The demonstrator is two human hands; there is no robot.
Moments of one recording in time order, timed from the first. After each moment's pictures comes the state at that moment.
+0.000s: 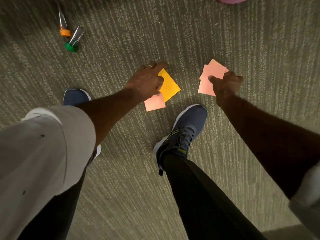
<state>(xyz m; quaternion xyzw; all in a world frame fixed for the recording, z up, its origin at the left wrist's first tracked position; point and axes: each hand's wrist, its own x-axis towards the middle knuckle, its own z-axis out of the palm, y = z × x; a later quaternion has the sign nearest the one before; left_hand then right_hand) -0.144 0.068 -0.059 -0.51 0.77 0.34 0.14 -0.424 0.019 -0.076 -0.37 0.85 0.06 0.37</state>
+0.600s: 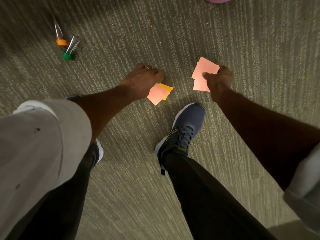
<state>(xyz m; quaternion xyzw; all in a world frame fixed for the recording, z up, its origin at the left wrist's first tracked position) -0.140 0.054 -0.050 -0.44 0.83 0.31 0.14 -0.411 0.013 -0.073 -0.32 0.86 -0.03 0.39</state>
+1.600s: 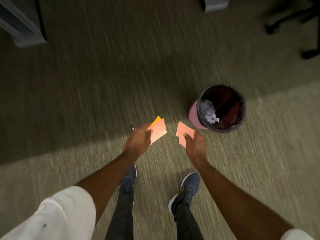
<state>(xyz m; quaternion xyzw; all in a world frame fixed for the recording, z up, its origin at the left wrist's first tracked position) 0.025 -0.003 0.325 -0.72 0.53 0.40 -0.20 -0.196 -0.045 0.340 -0.55 0.73 -0.15 0.39</state>
